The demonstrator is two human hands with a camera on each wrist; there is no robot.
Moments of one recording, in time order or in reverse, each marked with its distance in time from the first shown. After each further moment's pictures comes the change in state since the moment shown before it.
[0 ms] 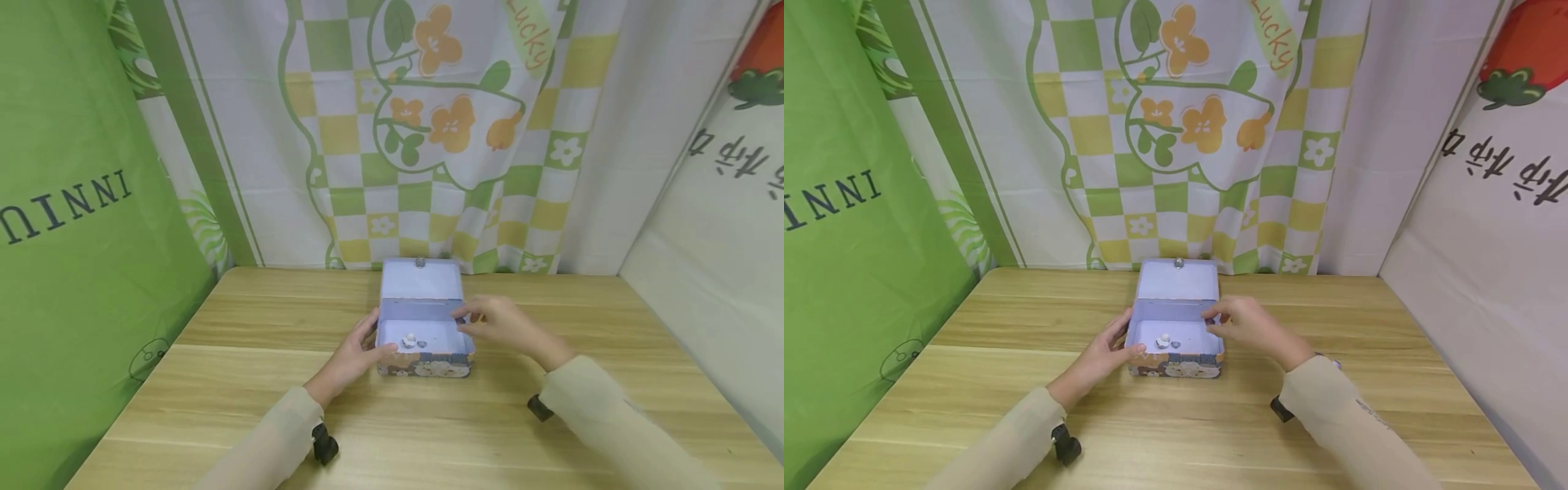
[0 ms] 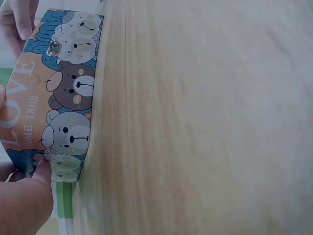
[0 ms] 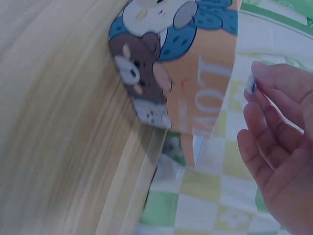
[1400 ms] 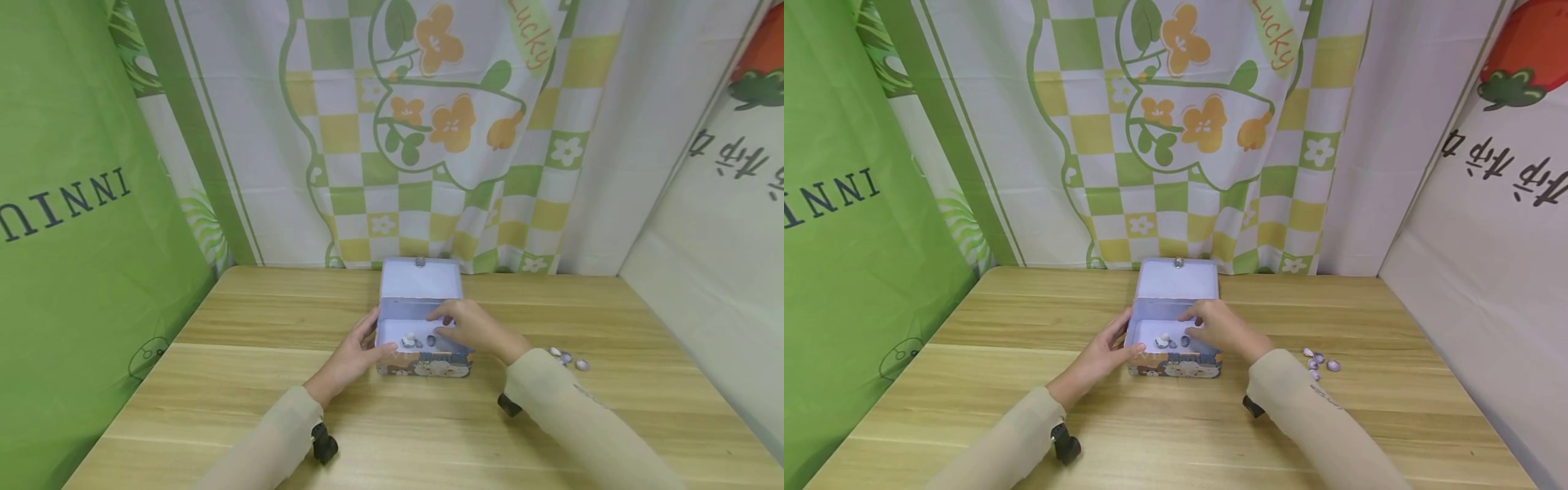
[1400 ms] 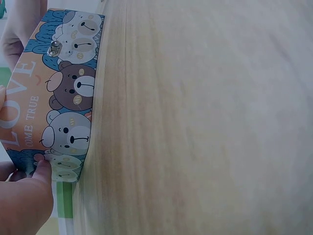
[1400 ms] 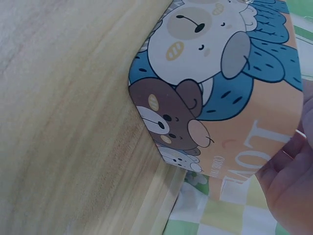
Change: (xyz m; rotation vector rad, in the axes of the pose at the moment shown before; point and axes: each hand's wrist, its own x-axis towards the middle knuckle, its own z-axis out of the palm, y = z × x) left_hand 0.001 -0.001 0.000 -0.017 -0.002 0.006; right_hand 0.031 -0.002 0.040 -0.016 -0.089 0.049
